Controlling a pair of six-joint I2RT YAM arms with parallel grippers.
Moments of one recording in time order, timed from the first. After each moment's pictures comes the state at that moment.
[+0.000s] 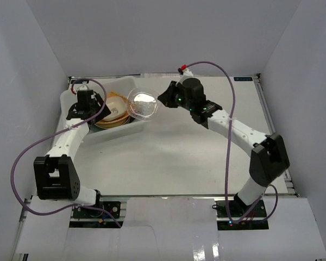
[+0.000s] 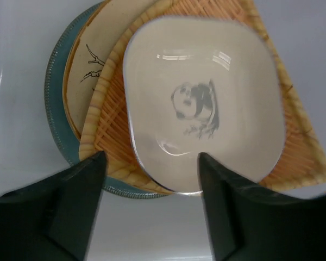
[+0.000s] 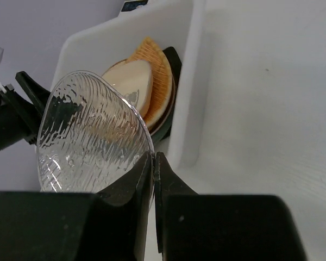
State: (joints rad) left arm -0.01 1.43 1.08 -0.37 -0.14 -0.46; right arm 0.64 1.57 1.26 0.04 -0.10 0.60
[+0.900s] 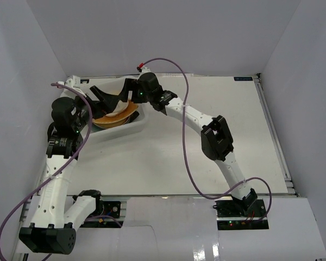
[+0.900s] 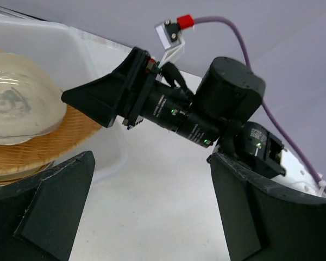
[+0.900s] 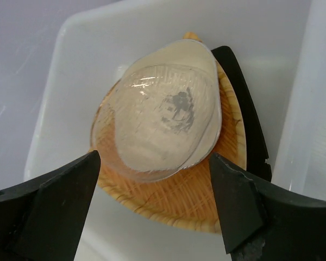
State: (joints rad) left arm -0.06 0.92 1.06 -0.27 0.29 -0.59; right arm 0.80 2.37 2.17 -0.16 -0.11 0.64
